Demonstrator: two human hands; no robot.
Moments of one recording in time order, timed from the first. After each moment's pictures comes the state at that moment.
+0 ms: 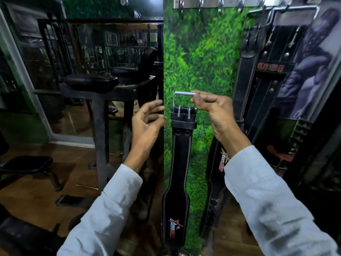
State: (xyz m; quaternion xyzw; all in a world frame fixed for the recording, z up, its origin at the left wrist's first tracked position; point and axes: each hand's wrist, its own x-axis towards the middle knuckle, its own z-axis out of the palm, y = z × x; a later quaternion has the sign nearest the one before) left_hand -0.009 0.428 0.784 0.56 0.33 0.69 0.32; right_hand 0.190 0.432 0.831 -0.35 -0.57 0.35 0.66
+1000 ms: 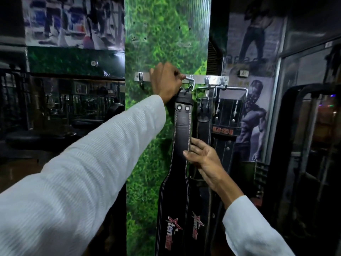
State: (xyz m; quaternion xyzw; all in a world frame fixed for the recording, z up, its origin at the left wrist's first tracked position) left_hand 0.151 0.590 1.074 0.69 0.37 0.61 -0.14; right_hand 0.284 0.482 0.857 -0.35 -0.55 0.39 0.65
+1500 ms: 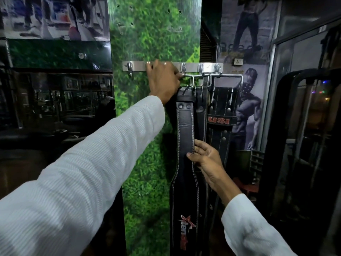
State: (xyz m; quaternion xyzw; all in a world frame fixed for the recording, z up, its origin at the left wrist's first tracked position) left_hand 0.172 0.596 1.047 0.70 0.41 0.53 -0.23; right_hand 0.310 0.502 0.818 -0.40 -0.49 0.36 0.69
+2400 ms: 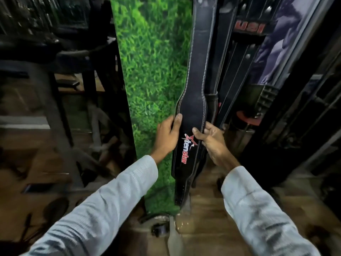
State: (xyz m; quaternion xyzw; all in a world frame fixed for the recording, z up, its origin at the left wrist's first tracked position) left_hand 0.136 0.486 0.674 0.70 0.42 0.50 0.29; right_hand 0.293 0.440 0.667 -0.52 -0.44 0.43 0.59
